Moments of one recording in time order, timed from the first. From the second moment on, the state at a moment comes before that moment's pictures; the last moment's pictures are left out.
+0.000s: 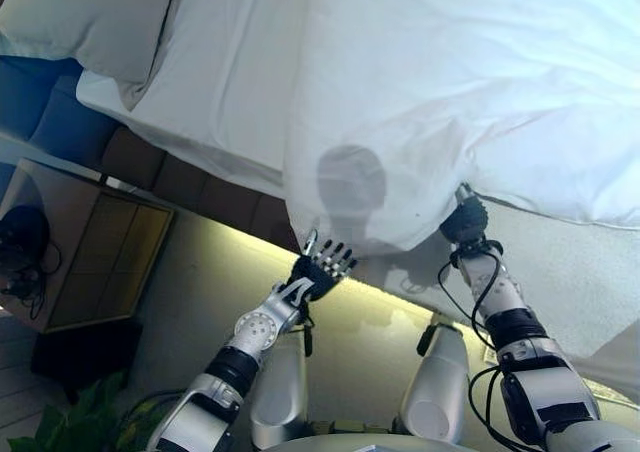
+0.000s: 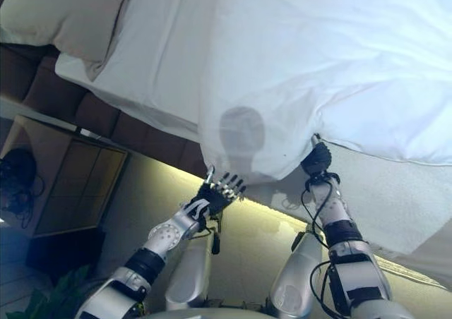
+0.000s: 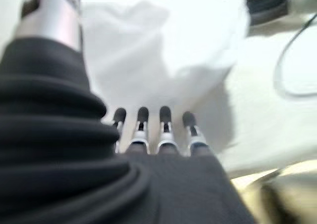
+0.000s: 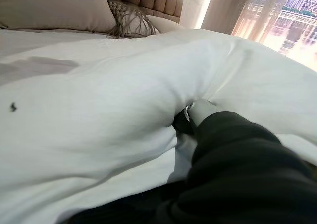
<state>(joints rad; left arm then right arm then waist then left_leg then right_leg) -0.29 0.10 -0.43 0.56 -1.86 0.27 0.04 -0.48 -0.36 0.08 0.62 1.42 -0.04 0.09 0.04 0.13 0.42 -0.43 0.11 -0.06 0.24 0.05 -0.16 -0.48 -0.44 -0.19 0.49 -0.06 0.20</state>
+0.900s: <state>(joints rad) -0.52 -0.06 -0.49 0.67 -1.95 -0.10 0.07 -0.56 -0.27 0.12 0.50 1.51 -0.14 0.08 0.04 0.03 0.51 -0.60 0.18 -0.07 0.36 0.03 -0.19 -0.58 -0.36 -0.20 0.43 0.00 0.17</state>
